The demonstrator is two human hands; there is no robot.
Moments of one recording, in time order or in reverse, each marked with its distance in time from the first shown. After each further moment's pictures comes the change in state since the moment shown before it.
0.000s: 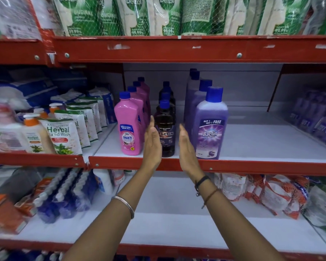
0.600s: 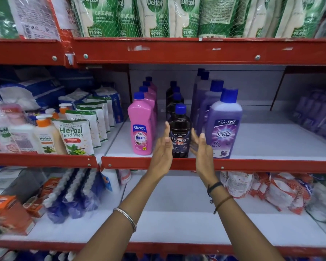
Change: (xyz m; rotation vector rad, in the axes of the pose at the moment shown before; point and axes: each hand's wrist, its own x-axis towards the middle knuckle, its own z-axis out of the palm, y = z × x) left_hand -0.016 -0.005 -0.034 0.083 -0.296 0.019; right_hand -0.005 0.012 0.011 0.101 0.219 0.040
